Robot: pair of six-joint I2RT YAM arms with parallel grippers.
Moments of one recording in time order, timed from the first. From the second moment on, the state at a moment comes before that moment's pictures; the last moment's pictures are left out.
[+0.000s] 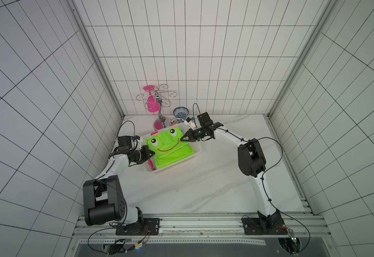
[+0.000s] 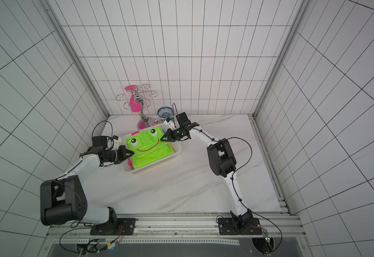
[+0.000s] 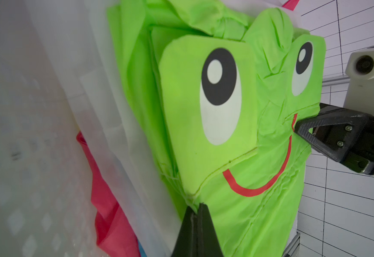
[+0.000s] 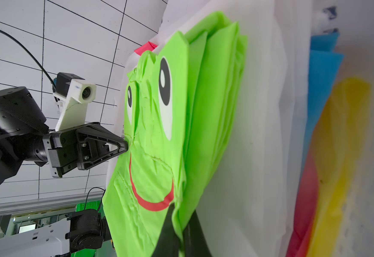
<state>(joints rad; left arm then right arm) 0.22 1.44 0.85 -0.43 0.69 -0.34 0.64 2.34 1.97 -0.45 -0.84 0.39</state>
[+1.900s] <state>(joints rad) 0.01 1.36 0.89 -0.81 0.48 0.73 0.72 2.31 1.86 -0.69 -0.92 0.25</state>
